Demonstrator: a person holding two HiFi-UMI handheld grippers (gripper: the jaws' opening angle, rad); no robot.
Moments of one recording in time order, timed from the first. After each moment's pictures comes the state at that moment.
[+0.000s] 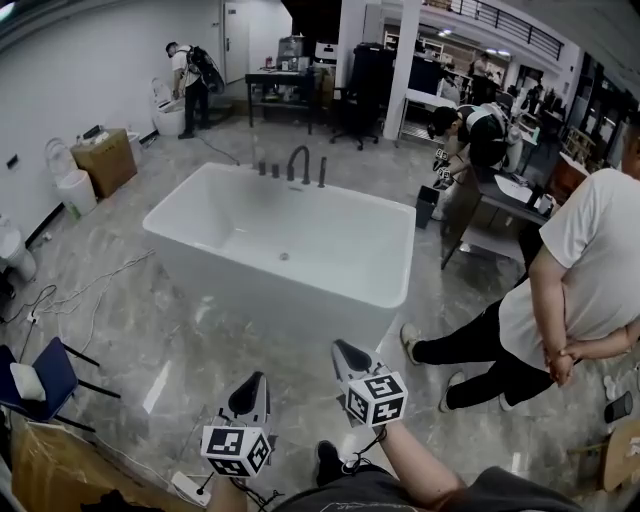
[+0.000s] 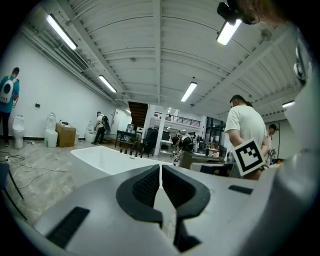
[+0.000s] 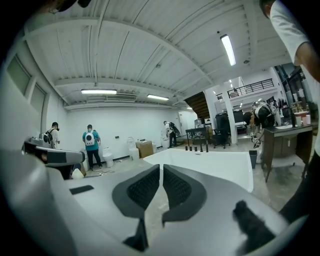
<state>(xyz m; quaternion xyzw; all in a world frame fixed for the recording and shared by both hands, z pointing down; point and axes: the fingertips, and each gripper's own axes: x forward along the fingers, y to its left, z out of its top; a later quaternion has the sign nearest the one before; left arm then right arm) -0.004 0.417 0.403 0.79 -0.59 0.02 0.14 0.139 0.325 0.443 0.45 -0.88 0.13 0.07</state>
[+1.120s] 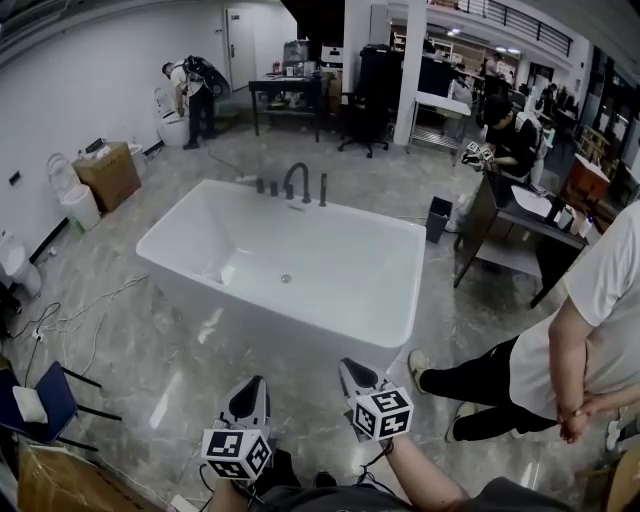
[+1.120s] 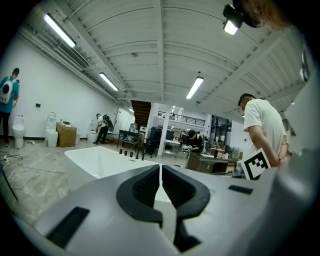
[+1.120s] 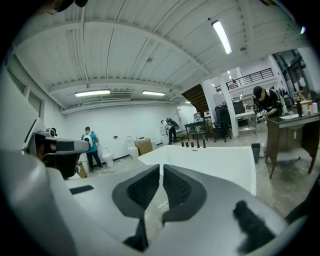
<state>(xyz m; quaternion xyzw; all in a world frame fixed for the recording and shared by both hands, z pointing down) 0.039 0.238 0.407 0.78 -0.61 0.03 0.14 0.196 0.165 0.478 0.44 -0.88 0.17 0.08</state>
